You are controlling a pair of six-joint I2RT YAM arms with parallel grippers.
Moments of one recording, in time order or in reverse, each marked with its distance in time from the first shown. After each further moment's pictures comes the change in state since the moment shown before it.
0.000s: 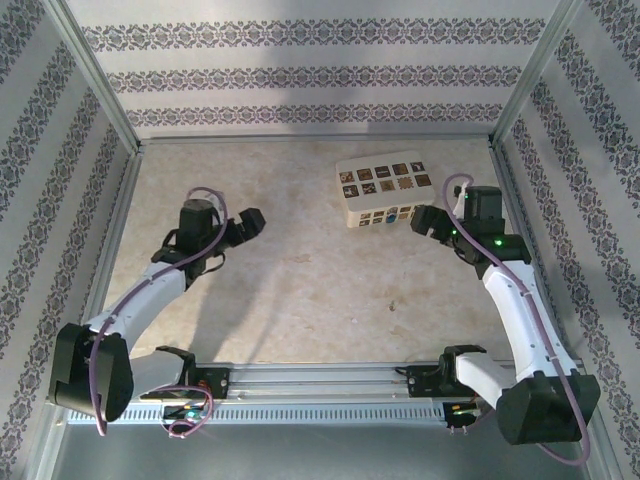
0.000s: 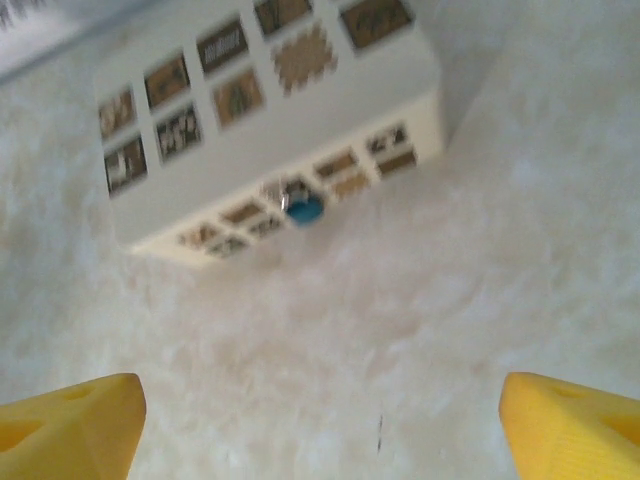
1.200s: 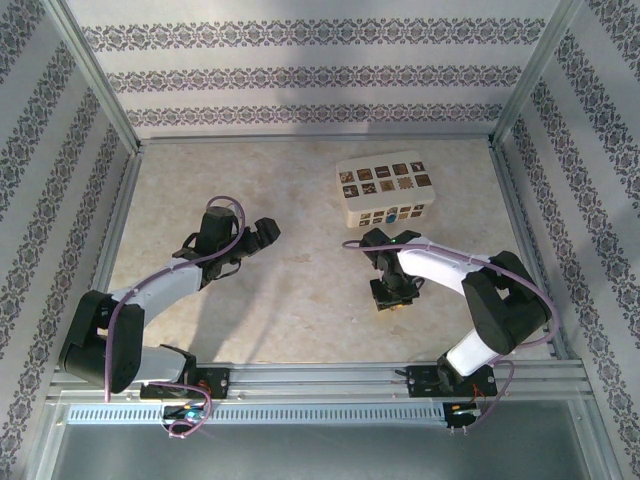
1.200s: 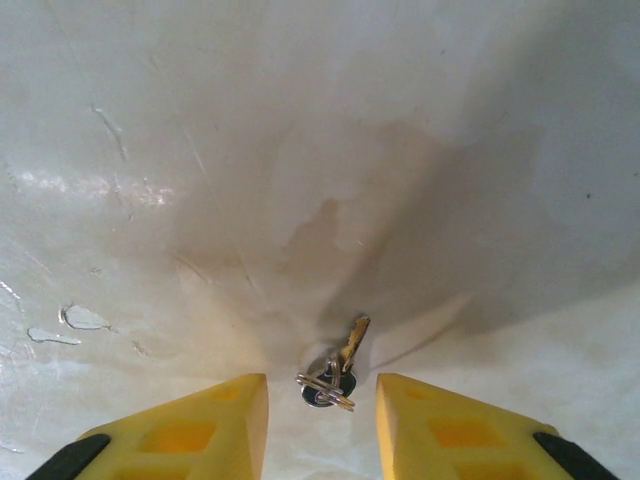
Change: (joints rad) left arm -0.061 0.155 -0.040 0.124 -0.006 -0.115; right arm 0.529 0.539 -0.072 -0.233 0.158 0.029
